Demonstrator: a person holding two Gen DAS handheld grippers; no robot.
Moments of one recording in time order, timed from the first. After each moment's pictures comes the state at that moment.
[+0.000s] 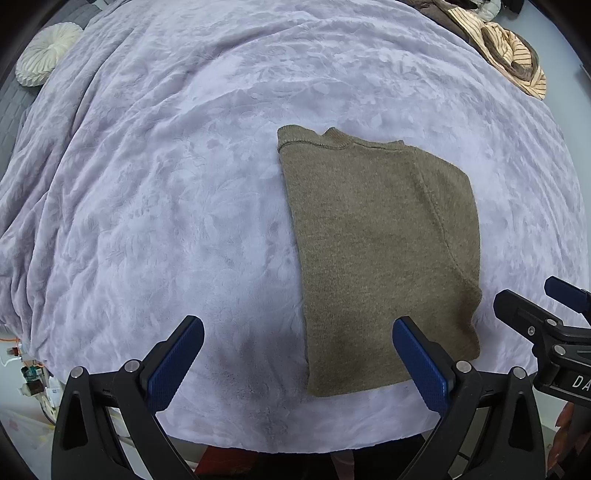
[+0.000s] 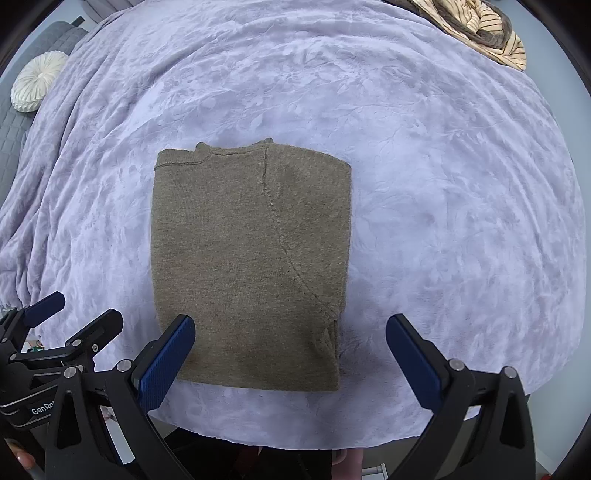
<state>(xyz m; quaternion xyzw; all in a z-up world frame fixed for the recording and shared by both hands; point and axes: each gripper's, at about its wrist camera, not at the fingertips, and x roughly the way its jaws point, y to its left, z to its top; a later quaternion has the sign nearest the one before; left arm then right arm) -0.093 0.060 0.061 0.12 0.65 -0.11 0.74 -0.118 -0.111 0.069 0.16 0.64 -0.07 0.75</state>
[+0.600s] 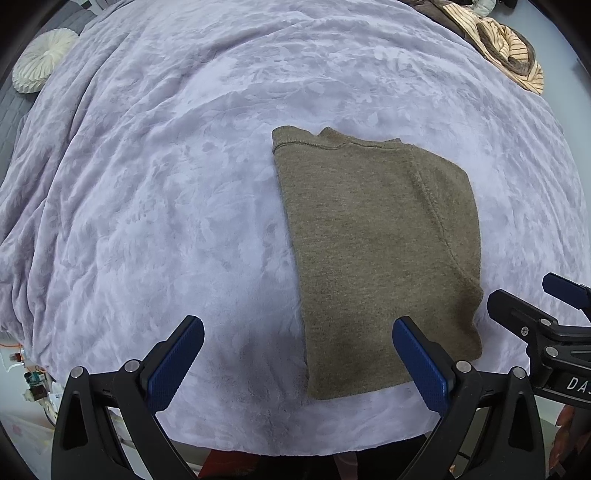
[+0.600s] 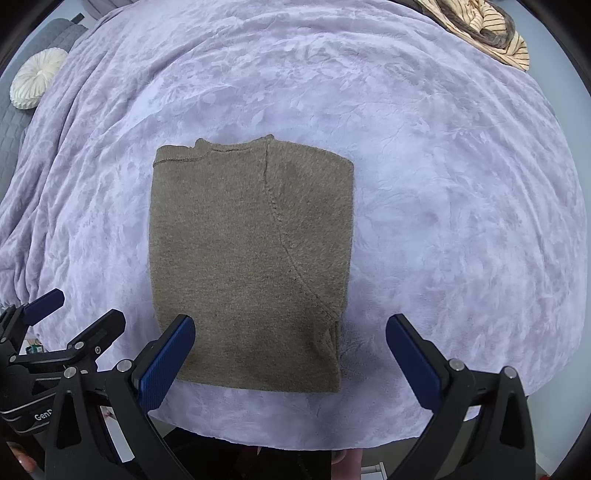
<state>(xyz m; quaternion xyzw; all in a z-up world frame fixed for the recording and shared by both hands) -0.089 0.054 0.060 0.13 0.65 -0.12 0.74 -0.117 -0.106 0.065 0.15 0.64 -0.06 0.75</state>
